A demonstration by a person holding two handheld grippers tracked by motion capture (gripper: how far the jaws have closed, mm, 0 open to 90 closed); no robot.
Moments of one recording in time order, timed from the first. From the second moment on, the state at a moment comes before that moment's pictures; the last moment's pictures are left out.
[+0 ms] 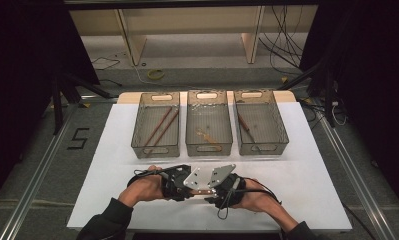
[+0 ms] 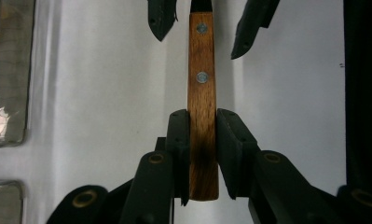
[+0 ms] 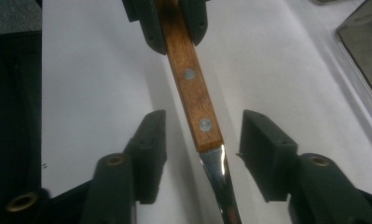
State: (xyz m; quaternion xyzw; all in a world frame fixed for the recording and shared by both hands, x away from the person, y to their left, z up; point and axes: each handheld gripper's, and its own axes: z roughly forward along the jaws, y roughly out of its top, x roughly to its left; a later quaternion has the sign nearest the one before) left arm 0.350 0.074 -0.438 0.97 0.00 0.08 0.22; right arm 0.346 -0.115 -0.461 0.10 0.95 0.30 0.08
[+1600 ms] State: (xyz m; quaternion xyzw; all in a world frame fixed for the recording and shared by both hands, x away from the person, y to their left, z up) left arm 0.360 0.125 -0.424 0.90 0.17 0.12 0.38; right arm 0.352 -0.133 -0.450 0.10 0.94 0.30 0.11
